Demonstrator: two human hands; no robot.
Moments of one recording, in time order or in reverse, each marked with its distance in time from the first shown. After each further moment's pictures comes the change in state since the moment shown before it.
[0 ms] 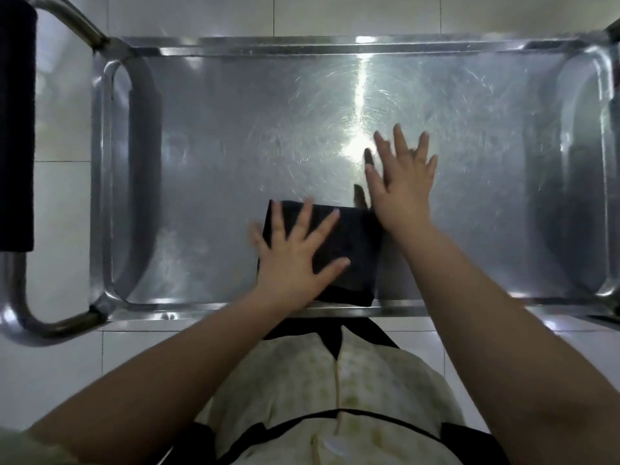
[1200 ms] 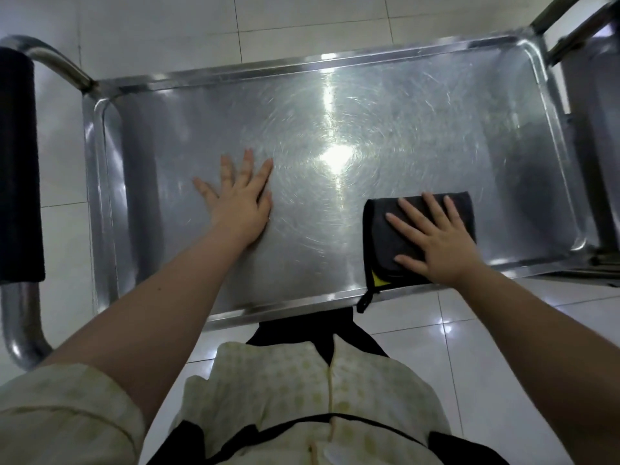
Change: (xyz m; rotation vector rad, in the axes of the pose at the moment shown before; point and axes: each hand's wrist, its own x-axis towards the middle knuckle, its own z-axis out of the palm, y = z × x) left_hand 0.076 -0.068 -0.037 0.097 0.042 -0.088; right_hand -0.107 0.109 -0.030 -0.510 -0.202 -0.365
